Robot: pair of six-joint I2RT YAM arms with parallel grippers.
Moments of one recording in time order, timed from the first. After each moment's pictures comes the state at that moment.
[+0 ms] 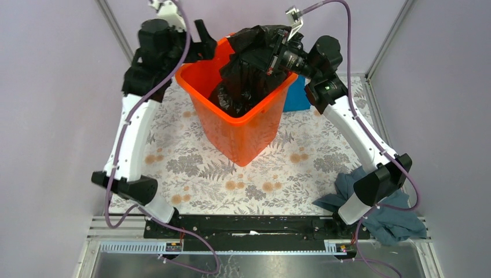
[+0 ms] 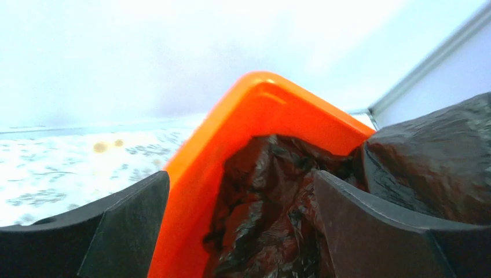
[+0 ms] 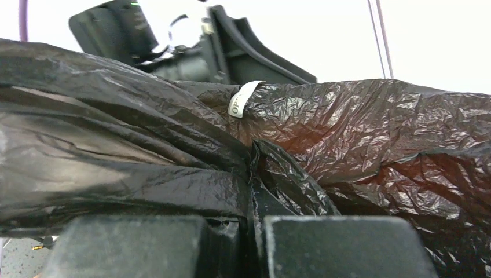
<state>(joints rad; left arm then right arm) -0.33 1.63 2.13 -0.68 0.05 -0.30 0.50 1.63 1.77 0.21 -0.72 0.70</state>
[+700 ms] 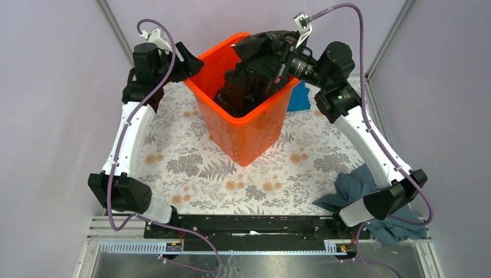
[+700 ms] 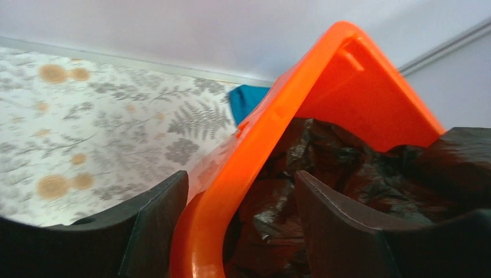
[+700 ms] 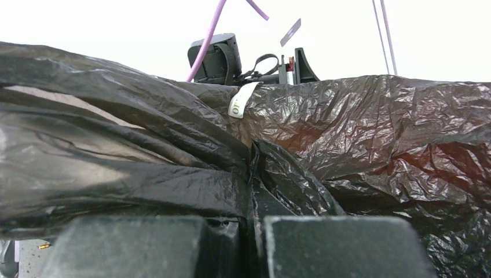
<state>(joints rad) -0.11 1.49 1.67 -0.48 0.27 -0.47 0.51 1.50 1.69 0.09 -0.69 0.68</state>
